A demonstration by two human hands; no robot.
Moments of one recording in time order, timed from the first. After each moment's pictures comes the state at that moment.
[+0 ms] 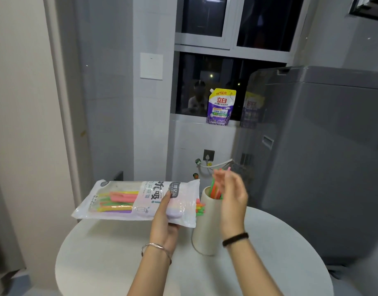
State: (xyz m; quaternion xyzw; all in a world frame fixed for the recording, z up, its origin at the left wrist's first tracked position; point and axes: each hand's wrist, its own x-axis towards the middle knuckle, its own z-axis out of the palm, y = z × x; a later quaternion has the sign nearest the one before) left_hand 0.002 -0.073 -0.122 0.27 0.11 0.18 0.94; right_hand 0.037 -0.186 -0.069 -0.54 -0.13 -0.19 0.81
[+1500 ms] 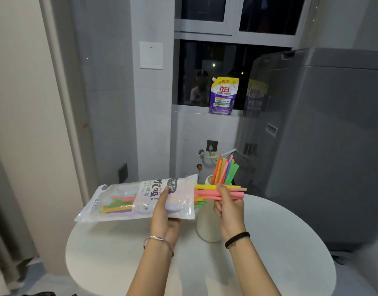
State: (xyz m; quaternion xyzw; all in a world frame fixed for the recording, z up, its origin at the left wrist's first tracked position) left_hand -0.007 -0.072 -0.128 0.24 0.15 0.18 0.94; right_hand 0.038 -0.195 -0.114 -0.54 -0.01 -0.02 0.84
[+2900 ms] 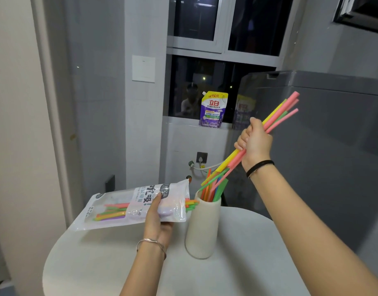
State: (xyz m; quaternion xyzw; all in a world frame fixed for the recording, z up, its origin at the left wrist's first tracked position) left_hand 0.014 -0.072 -0.112 0.22 0.14 0.18 0.95; right_hand 0.089 -0.222 0.062 -0.47 -0.06 -0.15 0.87
